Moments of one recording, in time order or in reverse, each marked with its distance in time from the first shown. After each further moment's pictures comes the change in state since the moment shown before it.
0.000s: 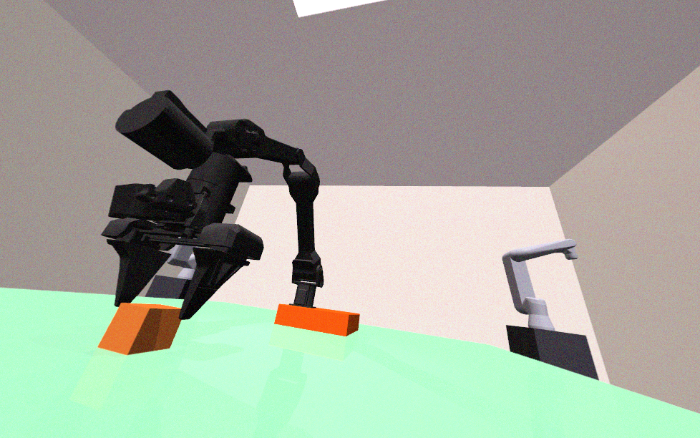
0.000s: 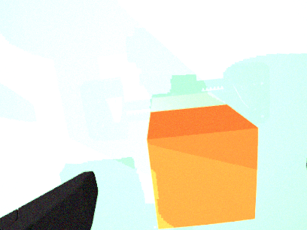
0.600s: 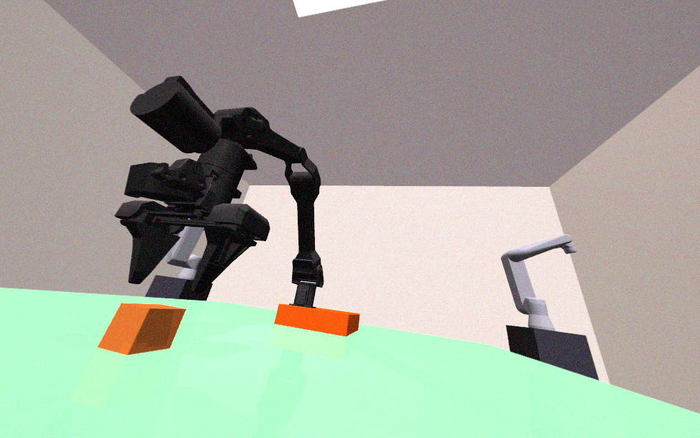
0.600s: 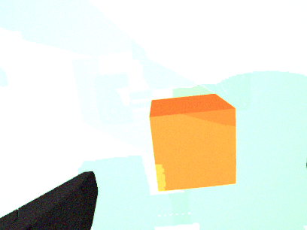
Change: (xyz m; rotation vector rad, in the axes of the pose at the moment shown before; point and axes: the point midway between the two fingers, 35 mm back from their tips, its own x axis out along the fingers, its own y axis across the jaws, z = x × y) arm -0.026 0.000 -0.001 -0.001 0.004 0.000
